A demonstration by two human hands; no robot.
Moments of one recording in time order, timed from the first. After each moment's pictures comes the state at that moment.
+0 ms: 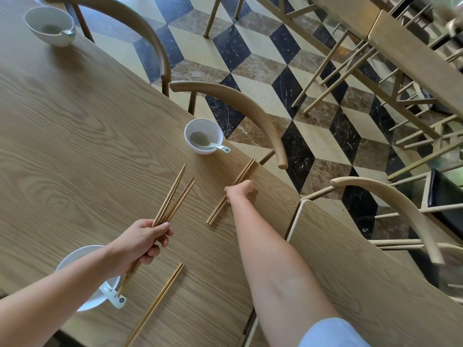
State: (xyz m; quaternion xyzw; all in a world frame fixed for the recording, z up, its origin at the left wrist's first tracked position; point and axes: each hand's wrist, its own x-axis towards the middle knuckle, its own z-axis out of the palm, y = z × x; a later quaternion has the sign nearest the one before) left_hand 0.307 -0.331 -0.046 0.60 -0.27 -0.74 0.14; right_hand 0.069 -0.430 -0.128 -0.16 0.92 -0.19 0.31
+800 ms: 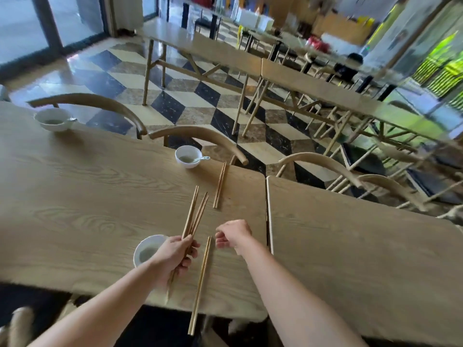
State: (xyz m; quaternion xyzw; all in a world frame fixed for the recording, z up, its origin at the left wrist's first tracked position) left_hand 0.397 -0.216 0.023 0.49 -0.39 -0.77 0.12; right_hand 0.221 -0.188 0.027 -0.12 0.80 -0.35 0.47
